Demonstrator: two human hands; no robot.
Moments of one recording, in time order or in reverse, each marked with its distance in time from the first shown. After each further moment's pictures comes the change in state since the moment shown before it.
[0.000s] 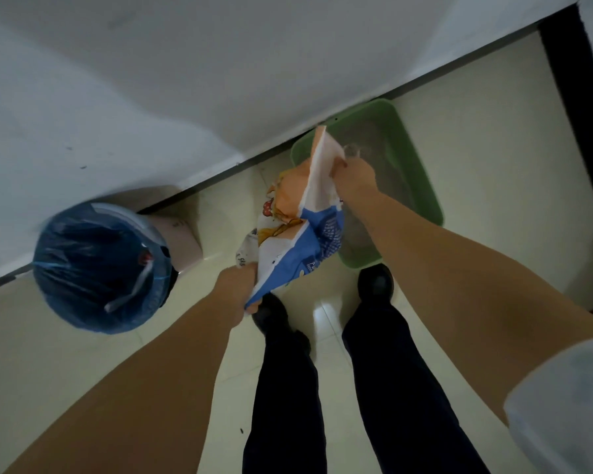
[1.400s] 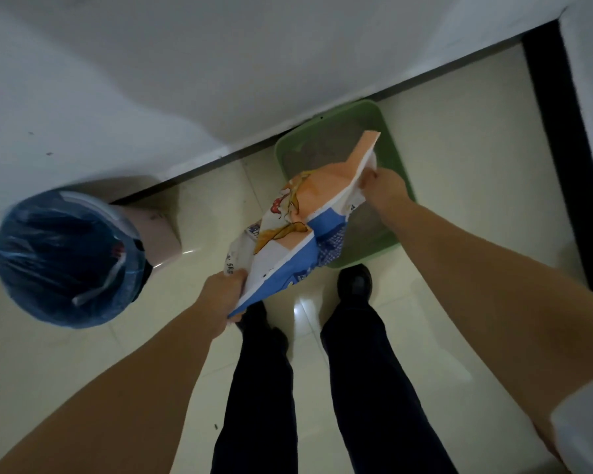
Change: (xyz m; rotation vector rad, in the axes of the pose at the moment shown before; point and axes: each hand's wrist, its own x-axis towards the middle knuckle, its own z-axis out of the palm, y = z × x) left_hand 0.007 -0.014 0.016 0.083 0.026 -0.029; right_hand 0.008 0.034 -0.061 -0.302 0.021 -0.011
